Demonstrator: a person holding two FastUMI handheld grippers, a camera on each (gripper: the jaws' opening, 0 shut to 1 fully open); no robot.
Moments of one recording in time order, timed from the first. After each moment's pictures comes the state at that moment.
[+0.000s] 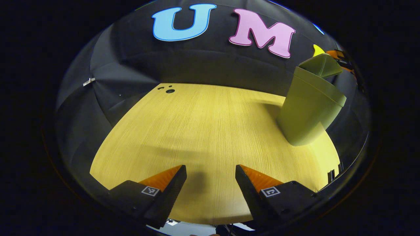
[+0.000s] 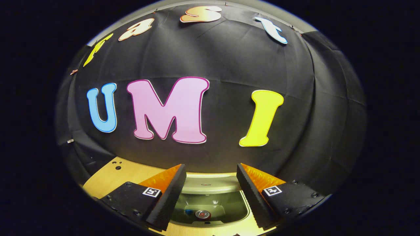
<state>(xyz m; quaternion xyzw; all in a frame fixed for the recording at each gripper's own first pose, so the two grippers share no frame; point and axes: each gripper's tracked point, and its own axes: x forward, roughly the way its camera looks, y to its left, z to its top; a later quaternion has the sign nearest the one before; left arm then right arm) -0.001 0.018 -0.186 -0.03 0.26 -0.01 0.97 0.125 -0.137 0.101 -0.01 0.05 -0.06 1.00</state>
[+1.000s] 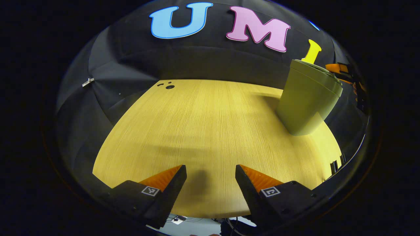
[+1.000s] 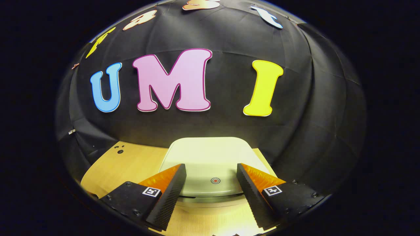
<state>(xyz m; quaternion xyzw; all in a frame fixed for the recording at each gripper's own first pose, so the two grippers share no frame) -0.013 0.024 -0.197 -0.01 0.27 -0.02 0.96 0.098 -0.124 -0.003 0.01 0.11 -0.05 0.99</state>
